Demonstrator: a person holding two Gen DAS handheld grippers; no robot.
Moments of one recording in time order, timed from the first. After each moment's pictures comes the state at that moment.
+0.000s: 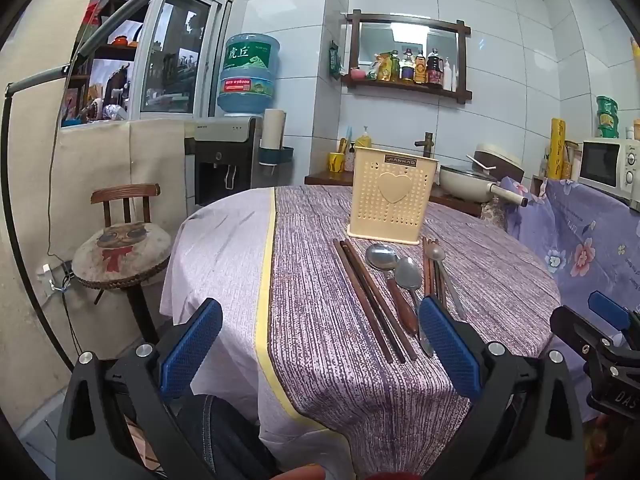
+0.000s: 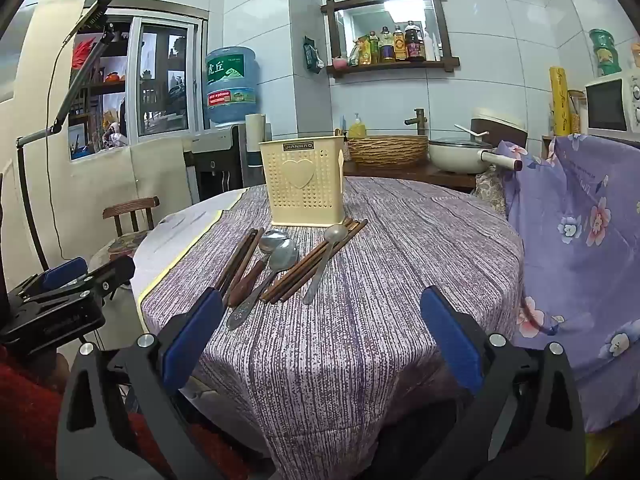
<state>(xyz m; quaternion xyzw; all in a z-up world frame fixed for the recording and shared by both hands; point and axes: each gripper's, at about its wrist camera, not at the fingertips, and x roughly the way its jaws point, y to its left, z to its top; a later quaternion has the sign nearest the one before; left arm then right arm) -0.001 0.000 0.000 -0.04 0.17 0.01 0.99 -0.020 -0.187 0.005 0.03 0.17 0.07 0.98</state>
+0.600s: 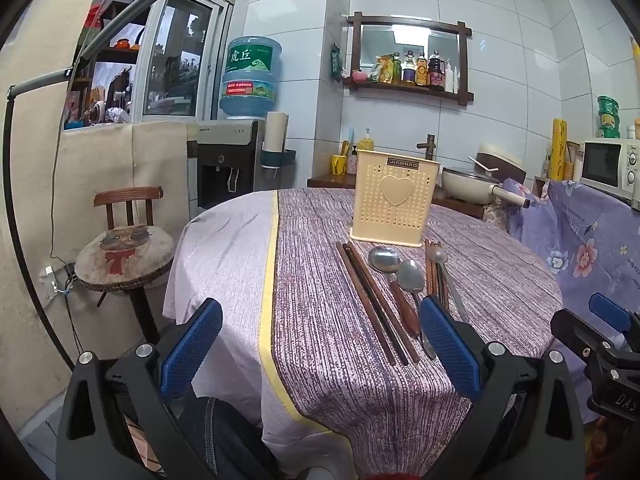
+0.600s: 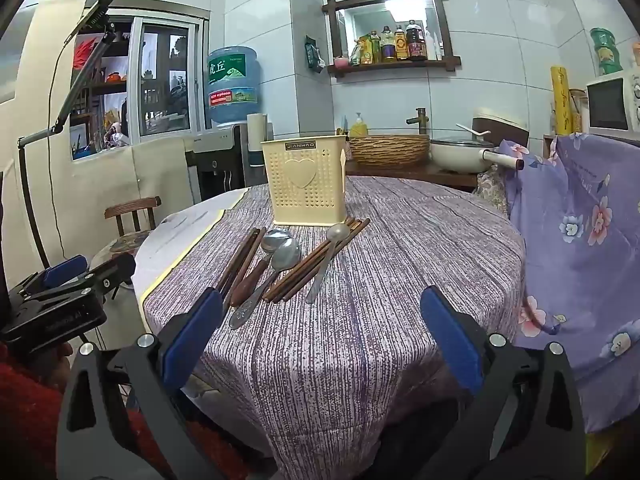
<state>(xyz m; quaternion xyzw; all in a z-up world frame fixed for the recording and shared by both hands) 0.001 0.001 0.007 -0.04 0.17 0.01 0.99 -0.021 -0.186 0.006 0.03 0.17 0.08 0.98</state>
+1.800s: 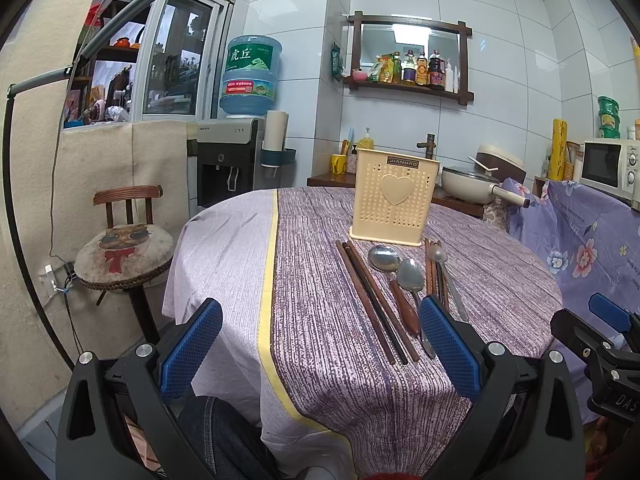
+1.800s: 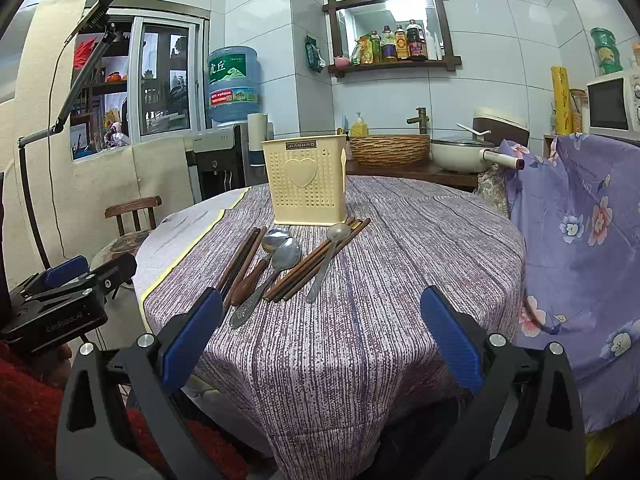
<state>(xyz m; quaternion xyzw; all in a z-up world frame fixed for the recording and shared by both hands) -0.002 -0.002 0.004 -0.04 0.17 0.01 0.99 -0.019 -0.186 0.004 0.03 0.17 0.08 0.98</state>
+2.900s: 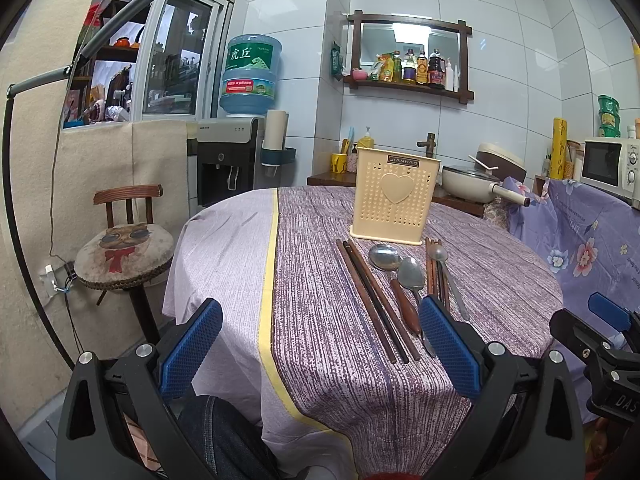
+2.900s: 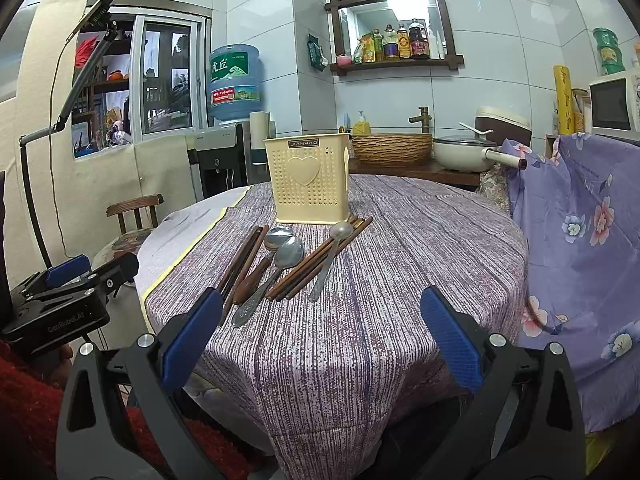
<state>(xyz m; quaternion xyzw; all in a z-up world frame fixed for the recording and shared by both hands) -0.002 -0.002 0.004 -0.04 0.17 0.01 0.99 -0.018 -0.183 0.002 0.03 0.17 0.08 0.98</state>
